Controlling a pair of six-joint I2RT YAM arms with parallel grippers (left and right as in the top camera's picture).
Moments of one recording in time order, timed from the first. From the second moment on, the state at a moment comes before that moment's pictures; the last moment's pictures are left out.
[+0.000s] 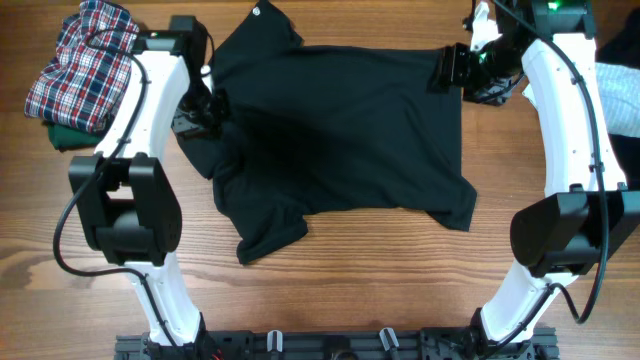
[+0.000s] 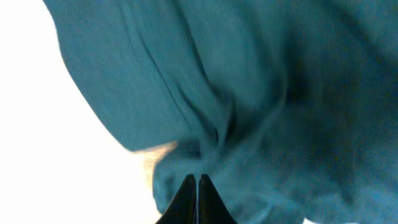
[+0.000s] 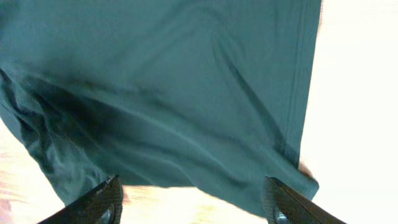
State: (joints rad) left arm -0.06 2.09 1.79 -1.32 0.06 -0.30; right arm 0.04 1.98 2.04 -1.44 -0.26 0.18
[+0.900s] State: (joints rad) left arm -0.30 1.68 1.55 -1.33 0.08 -0.41; right arm 0.26 1.53 1.42 -1.35 -0.01 0.46
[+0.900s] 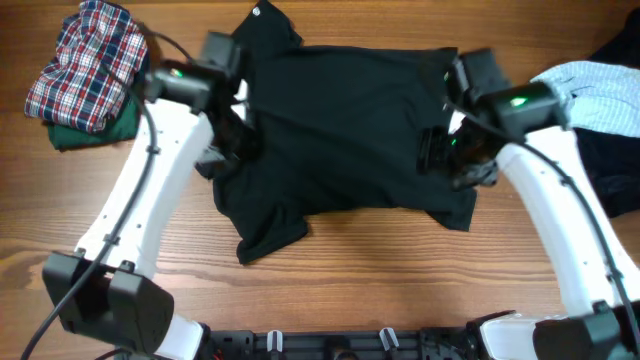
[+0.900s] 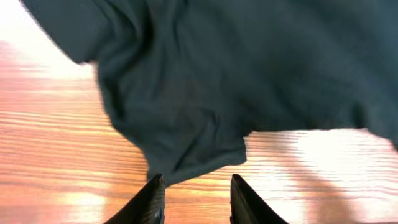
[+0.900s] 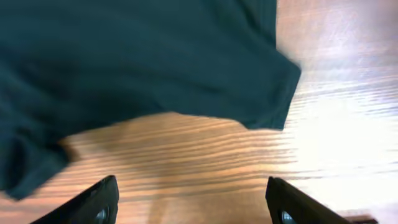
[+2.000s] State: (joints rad) left arm -0.37 1.60 0.97 -1.08 0.08 -0.77; right arm 0.07 1.52 1.02 -0.71 -0.04 0.51
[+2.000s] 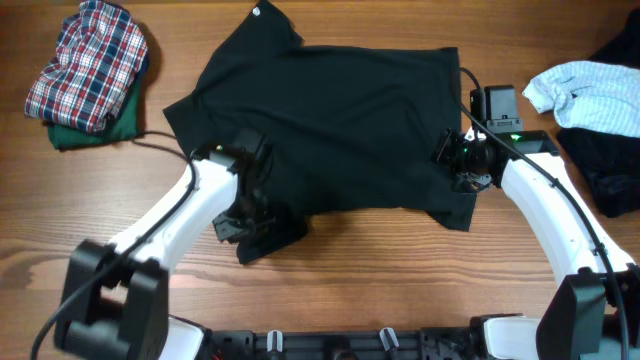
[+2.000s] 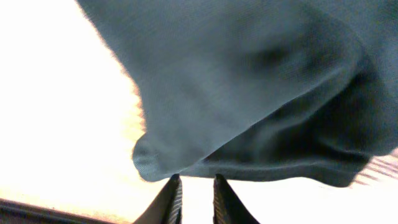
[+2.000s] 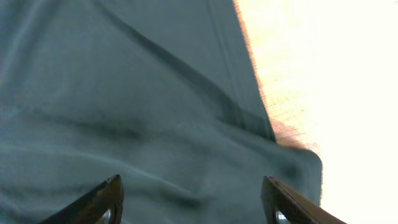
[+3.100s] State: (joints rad) left arm -0.37 1.41 0.67 -0.75 -0.06 -0.94; right arm 0.07 1.52 1.02 -0.67 -0.14 0.39
